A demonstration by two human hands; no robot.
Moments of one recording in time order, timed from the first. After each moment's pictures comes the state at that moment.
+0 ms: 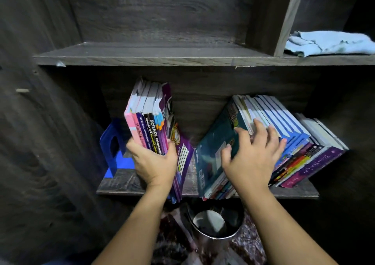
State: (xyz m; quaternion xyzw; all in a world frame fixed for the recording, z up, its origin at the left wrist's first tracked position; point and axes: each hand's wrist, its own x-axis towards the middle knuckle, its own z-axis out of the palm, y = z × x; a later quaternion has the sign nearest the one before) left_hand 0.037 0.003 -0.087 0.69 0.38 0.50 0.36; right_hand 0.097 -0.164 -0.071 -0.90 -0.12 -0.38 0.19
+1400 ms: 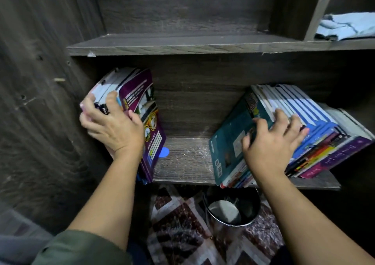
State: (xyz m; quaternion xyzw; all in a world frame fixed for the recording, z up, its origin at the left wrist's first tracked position) left_hand -0.007 0.103 -0.034 0.75 0.46 0.48 0.05; right_hand 0.103 -0.152 -0.077 -0.91 -0.09 -0.37 0.16
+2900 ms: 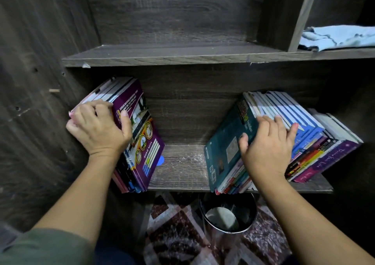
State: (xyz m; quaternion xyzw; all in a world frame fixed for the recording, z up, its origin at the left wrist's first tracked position) left_hand -0.016 0.150 -0.040 0.76 0.30 0.57 -0.09; right_hand 0.100 -0.162 -0.062 -0.90 -0.13 -0.39 0.18
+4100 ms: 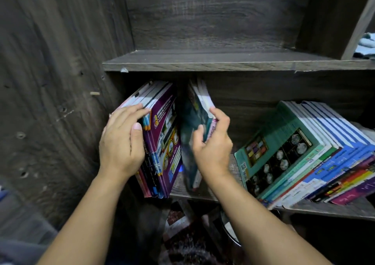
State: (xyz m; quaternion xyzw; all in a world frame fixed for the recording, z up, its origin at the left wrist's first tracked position) left_hand -0.068 0.149 -0.014 0.85 0.08 0.50 0.11; right_hand 0.039 -0.004 -0.043 -0.69 -0.28 -0.28 0.60
